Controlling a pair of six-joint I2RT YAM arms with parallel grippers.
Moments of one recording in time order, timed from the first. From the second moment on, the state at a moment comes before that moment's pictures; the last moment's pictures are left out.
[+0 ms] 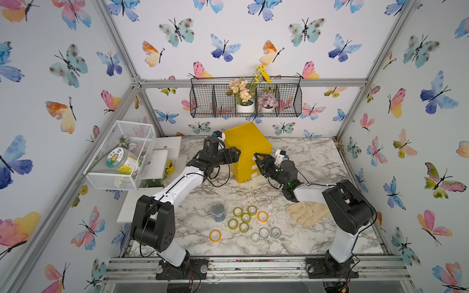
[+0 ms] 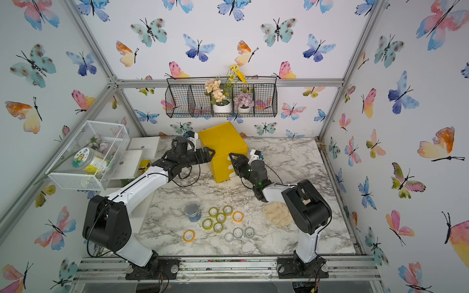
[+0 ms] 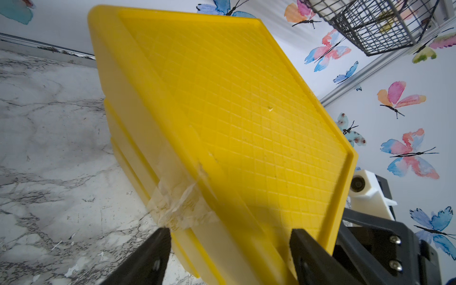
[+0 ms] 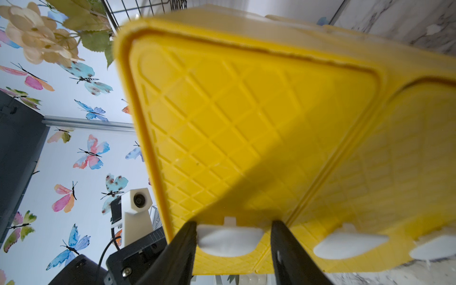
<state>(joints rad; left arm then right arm) -0.38 1.60 1.24 -0.14 0.25 -0.47 0.60 1.84 0.90 0.91 -0.18 1.43</state>
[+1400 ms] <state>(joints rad) -0.38 1.63 1.24 -0.12 0.26 -0.50 0.60 1.39 0.40 0.94 -0.14 1.44</state>
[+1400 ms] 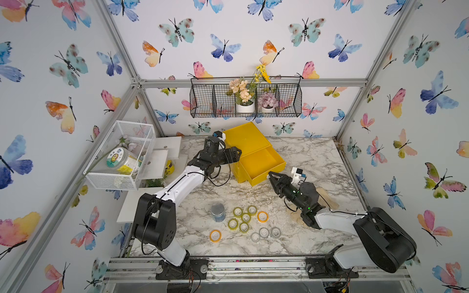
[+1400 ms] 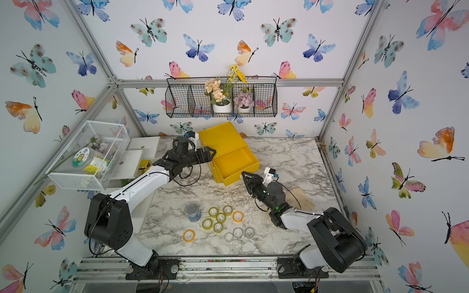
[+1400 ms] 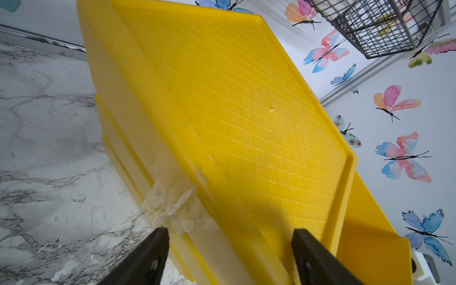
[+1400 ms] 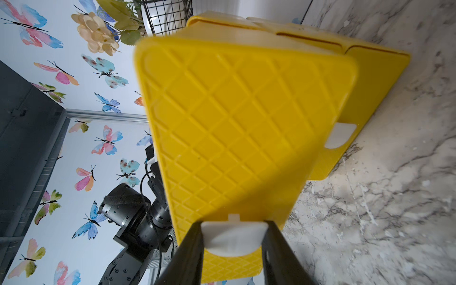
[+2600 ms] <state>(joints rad) -0.41 0.83 0.70 -0.21 0.23 -0.66 0.60 0.97 0.42 -0.21 -0.22 0.70</state>
